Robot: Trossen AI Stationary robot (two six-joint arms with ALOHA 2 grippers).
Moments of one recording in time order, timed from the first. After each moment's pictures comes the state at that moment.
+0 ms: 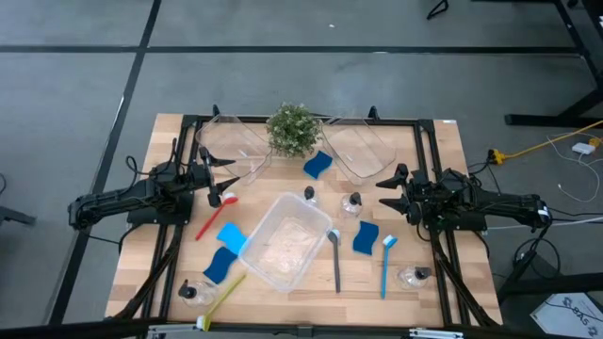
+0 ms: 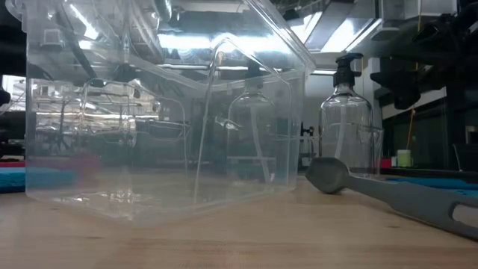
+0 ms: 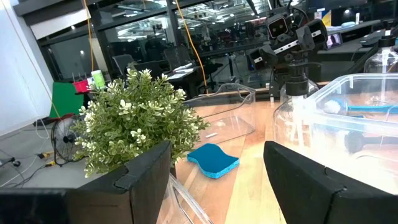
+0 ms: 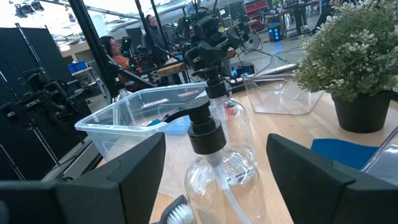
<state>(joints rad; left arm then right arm) 0.28 0.00 0.01 0.03 -0.06 0.18 -0.13 0.04 0.01 0.04 -0.14 0.29</state>
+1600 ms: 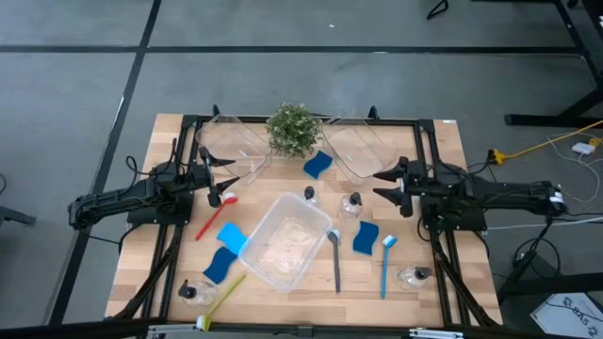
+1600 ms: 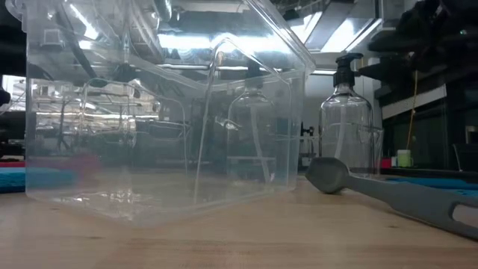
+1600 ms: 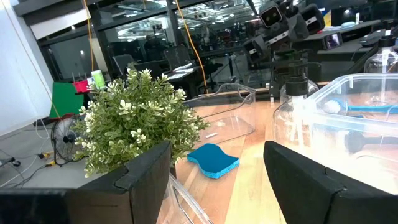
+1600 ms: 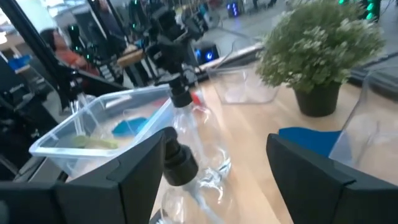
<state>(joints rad) 0.28 0.00 0.01 0.03 -0.06 0.18 -0.07 0.36 0.22 0.00 0.06 0.34</state>
